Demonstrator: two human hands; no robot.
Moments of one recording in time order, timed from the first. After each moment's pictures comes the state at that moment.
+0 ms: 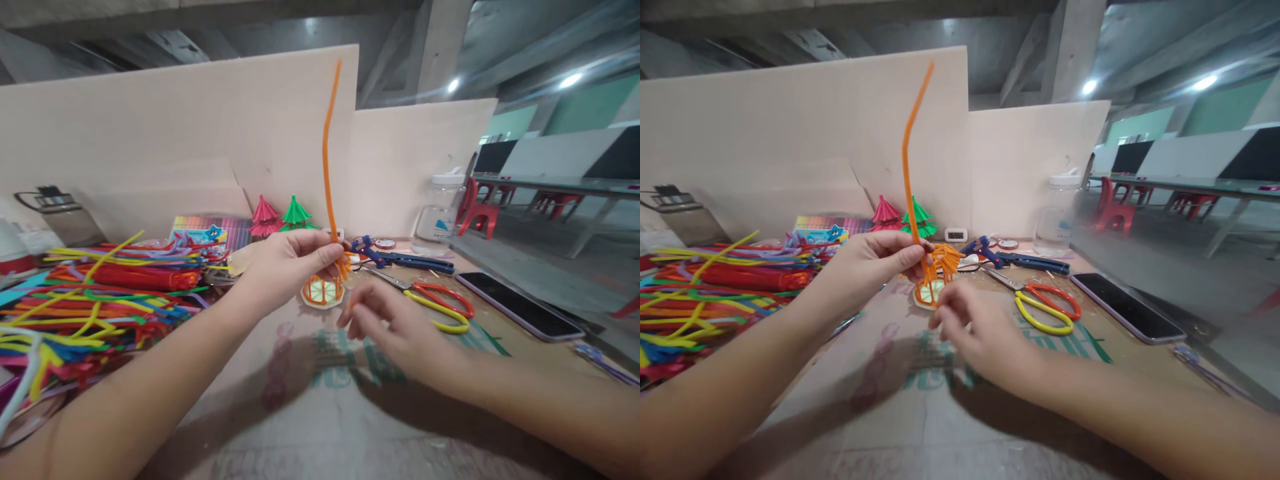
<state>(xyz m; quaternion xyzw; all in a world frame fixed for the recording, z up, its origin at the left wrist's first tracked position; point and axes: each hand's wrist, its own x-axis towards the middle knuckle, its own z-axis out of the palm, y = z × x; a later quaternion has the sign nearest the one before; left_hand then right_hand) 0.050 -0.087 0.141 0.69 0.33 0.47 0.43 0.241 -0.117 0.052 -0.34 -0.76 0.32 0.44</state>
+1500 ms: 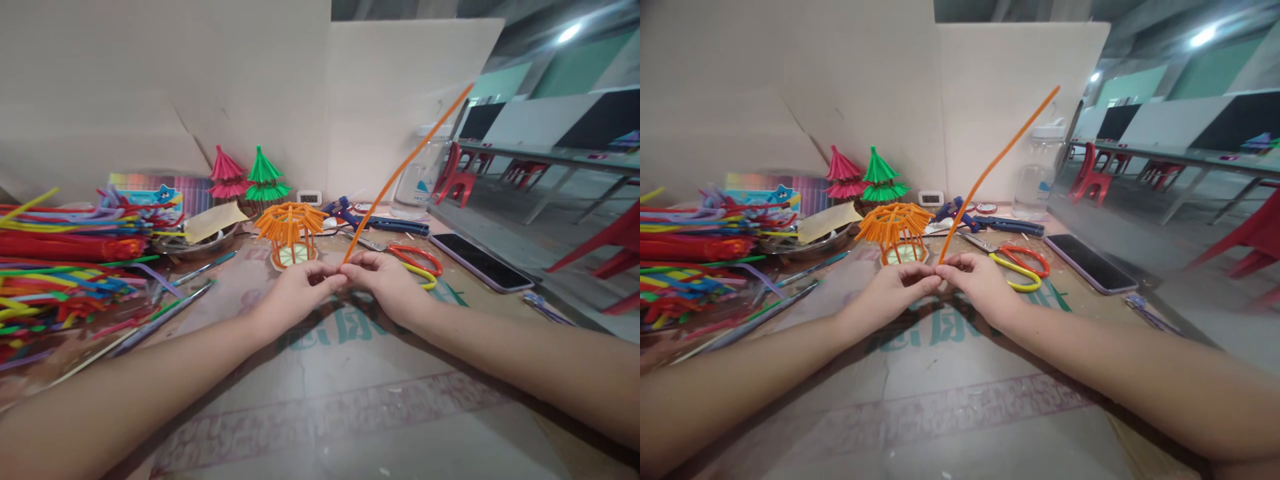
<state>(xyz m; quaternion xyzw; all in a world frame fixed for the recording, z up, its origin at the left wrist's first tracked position) 0.092 -0.080 0.031 0.72 0.39 0.36 0.45 0.276 -0.095 0.022 -0.43 -0.53 0.52 0.51</state>
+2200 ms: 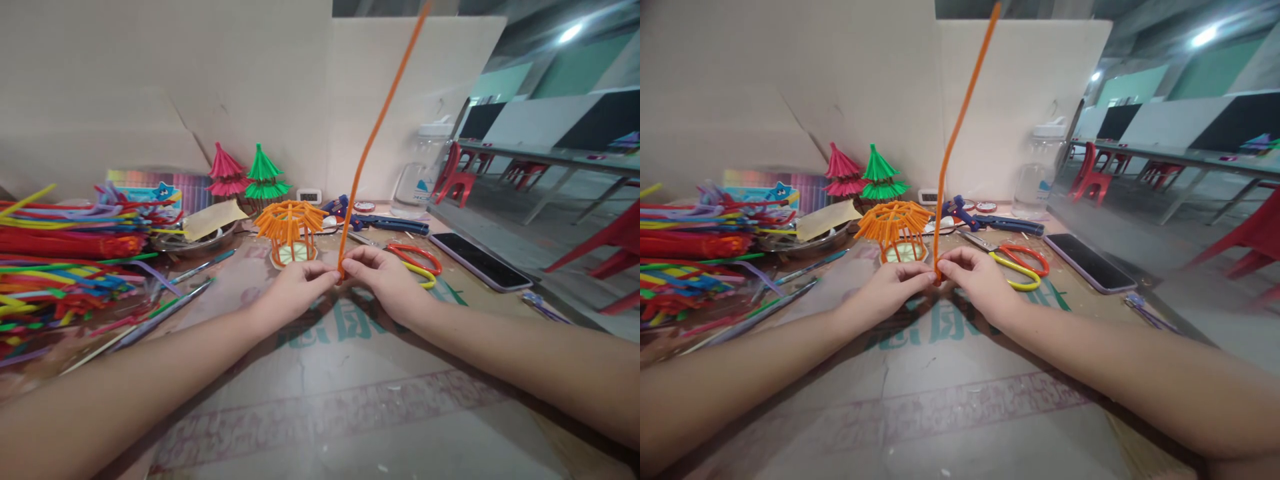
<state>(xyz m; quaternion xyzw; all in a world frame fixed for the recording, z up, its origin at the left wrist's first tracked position) 0.089 -0.073 0.030 0.74 0.39 0.33 0.44 0.275 -0.095 0.023 -0.42 -0.52 0.51 0.54</state>
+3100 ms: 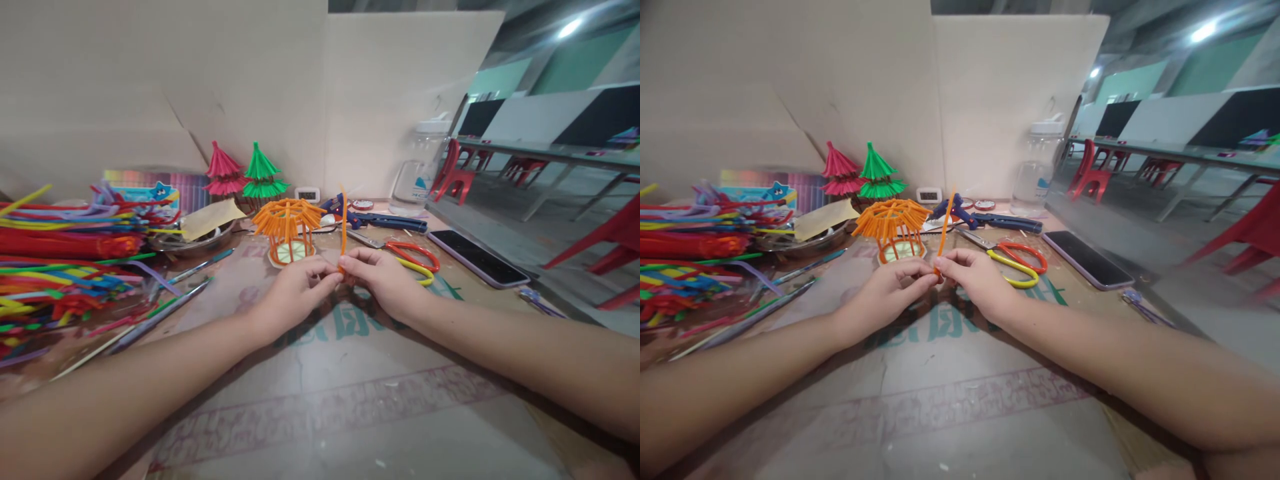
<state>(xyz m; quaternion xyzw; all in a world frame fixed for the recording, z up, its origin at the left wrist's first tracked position) 0.089 -0.082 0.036 0.82 0.35 0.33 0.33 0.277 -0.092 0.018 -0.41 -0.53 0.53 0.51</state>
